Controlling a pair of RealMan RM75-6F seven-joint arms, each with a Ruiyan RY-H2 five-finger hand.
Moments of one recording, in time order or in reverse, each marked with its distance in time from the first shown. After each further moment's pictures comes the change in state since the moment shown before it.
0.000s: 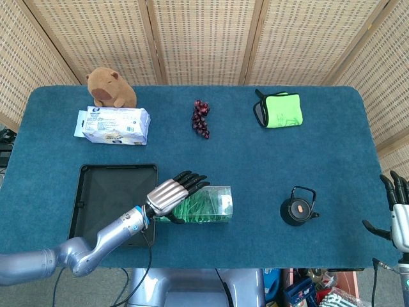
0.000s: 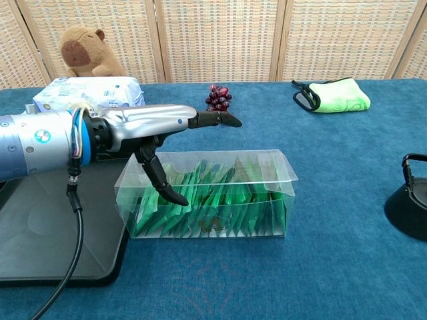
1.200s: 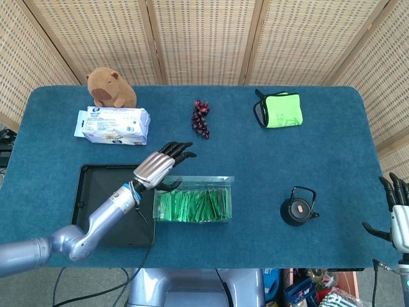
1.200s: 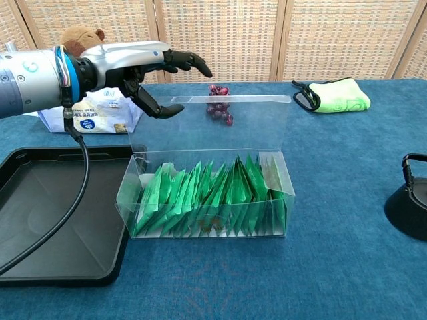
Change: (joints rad) left arm -0.048 0.092 -0.074 0.002 -0.206 0.058 -0.056; right arm -0.001 0.006 -0.008 -0.008 0.012 -0.022 -0.002
